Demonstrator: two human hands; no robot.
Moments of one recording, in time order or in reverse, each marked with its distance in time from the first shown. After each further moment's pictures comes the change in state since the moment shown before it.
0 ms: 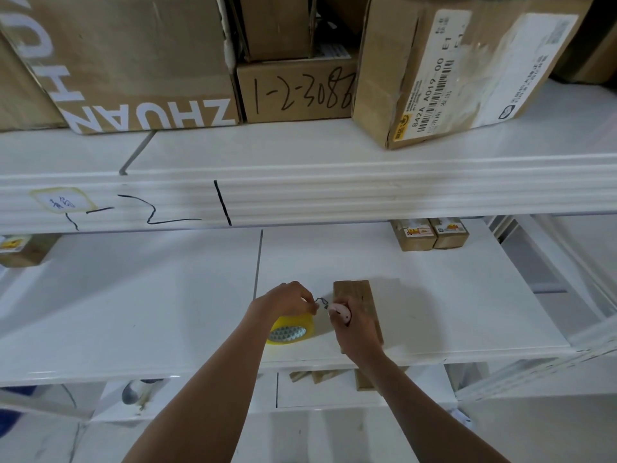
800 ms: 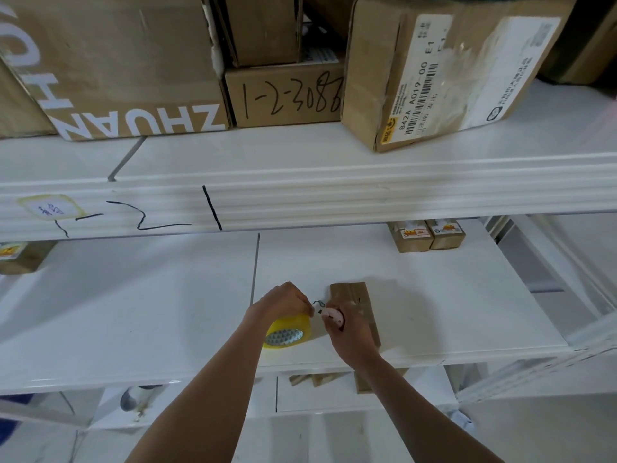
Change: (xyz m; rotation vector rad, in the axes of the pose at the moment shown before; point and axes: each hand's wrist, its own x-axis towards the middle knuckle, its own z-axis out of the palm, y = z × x) left_hand 0.005 -0.003 0.003 -0.157 0.056 -0.087; right_hand -0.003 -0.005 -0.003 -0.008 -0.020 -0.106
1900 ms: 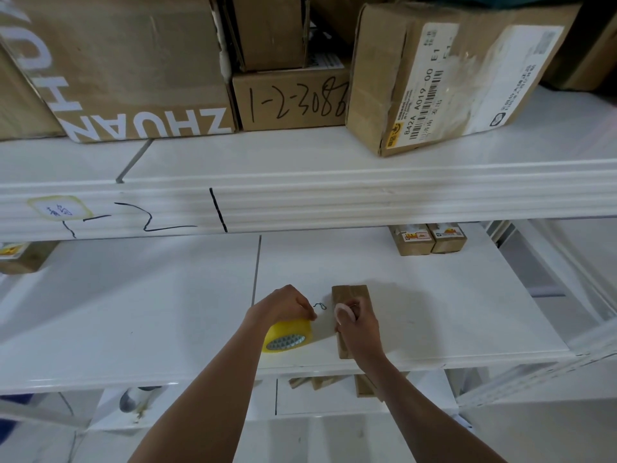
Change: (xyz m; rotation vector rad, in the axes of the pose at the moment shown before) left_hand -0.004 -0.002 -0.004 -0.019 -0.037 0.030; right_hand 0.009 0.001 -0.003 0.349 0.145 0.272
